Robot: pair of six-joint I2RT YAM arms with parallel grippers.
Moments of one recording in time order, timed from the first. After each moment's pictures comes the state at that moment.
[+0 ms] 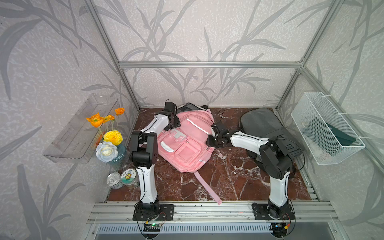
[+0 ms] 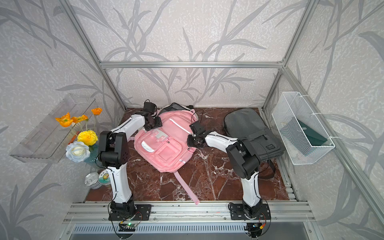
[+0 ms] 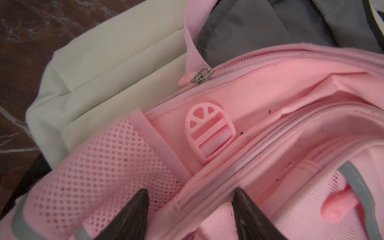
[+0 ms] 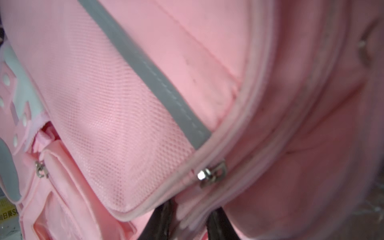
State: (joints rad) left arm -0.14 2.06 1.66 -0.67 -0.08 -0.44; right arm 0.66 1.95 1.34 -0.36 -0.18 0.68
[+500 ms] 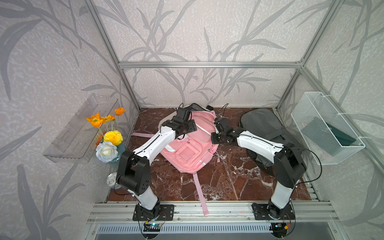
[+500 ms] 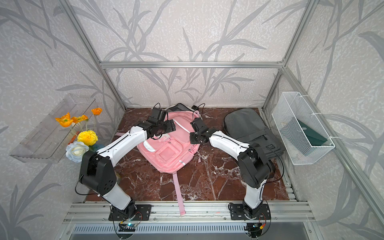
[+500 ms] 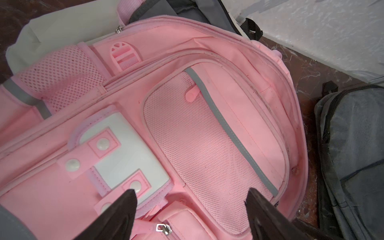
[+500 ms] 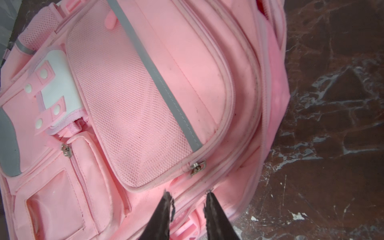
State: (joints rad) left arm -0.39 1.67 1.35 -0.56 -0.09 -0.63; right arm 0.67 1.81 1.37 -0.48 0.02 0.48
